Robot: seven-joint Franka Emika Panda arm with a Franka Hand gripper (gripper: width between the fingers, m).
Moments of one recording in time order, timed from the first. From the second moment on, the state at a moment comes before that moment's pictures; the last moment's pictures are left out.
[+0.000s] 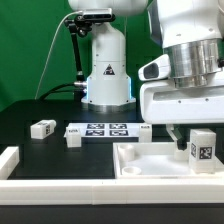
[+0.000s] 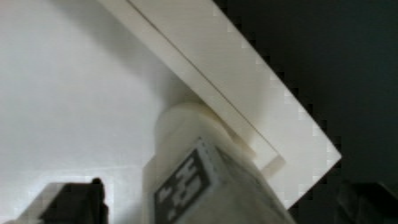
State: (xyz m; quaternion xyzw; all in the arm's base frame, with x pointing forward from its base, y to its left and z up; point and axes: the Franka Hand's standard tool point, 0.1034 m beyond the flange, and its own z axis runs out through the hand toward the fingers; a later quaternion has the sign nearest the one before) arm 0.614 0.123 0.062 -0.96 0.27 -0.06 0.08
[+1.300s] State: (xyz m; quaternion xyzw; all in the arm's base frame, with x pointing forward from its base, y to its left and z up) arm 0.618 0.123 0.066 -1.00 -0.03 -0.08 0.03
